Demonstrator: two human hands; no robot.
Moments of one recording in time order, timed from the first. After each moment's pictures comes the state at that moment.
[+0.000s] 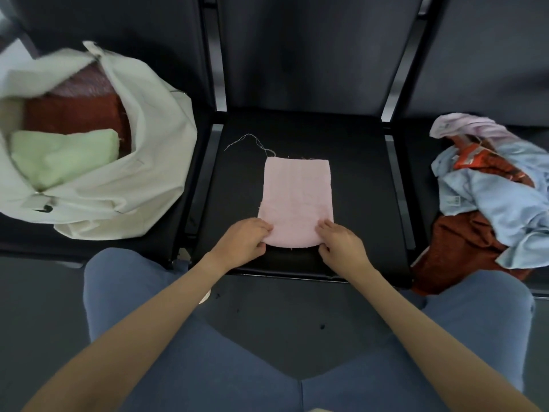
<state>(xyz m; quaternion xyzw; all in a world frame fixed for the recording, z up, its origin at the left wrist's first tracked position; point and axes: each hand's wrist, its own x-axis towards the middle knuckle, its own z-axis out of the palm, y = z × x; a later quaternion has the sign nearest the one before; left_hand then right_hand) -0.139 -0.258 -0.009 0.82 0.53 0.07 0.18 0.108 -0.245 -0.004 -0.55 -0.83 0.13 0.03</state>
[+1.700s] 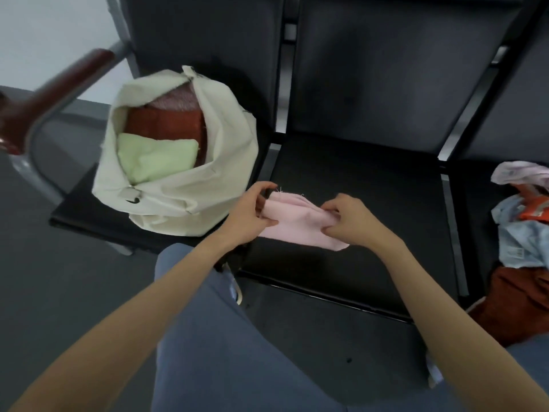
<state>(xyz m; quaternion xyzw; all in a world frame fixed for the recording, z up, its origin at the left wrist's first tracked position) -0.216 -0.260 0.085 0.55 0.67 0.35 0.36 0.000 -0.198 0.118 -0.49 -0.82 0.30 0.02</state>
